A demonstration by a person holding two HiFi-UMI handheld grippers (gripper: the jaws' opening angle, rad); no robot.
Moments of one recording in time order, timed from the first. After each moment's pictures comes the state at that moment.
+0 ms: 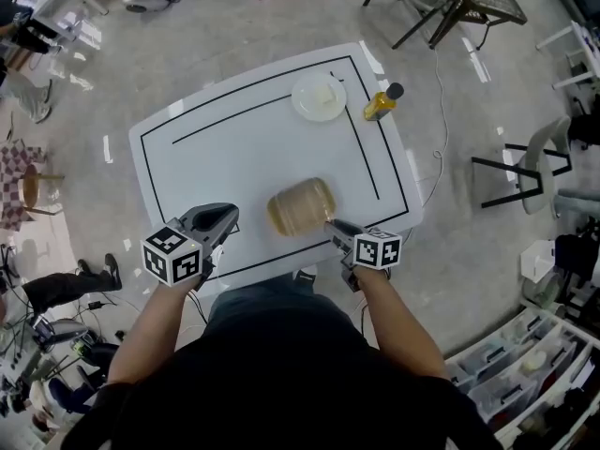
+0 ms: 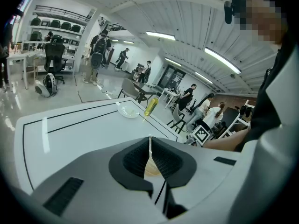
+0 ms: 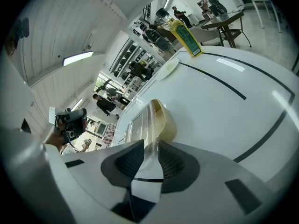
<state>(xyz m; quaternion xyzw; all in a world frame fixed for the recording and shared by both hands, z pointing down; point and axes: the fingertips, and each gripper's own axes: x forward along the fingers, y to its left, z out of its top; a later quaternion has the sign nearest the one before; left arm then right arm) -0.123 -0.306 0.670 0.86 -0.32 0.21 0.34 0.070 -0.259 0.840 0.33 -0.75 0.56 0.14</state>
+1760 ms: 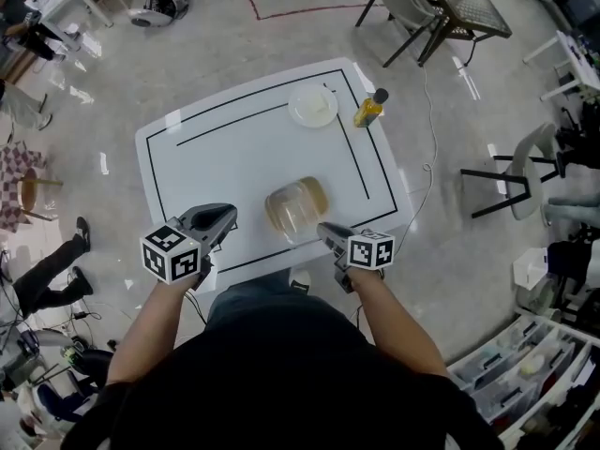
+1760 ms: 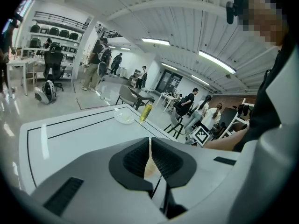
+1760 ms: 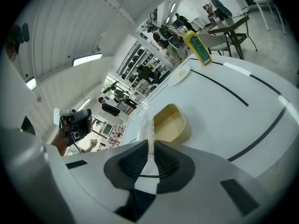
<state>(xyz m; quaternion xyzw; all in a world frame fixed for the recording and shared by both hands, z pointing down) -0.119 -0.270 0.630 0.87 -0.32 0.19 0.32 0.061 -0.234 0.795 0.32 -0.78 0.53 0.11</state>
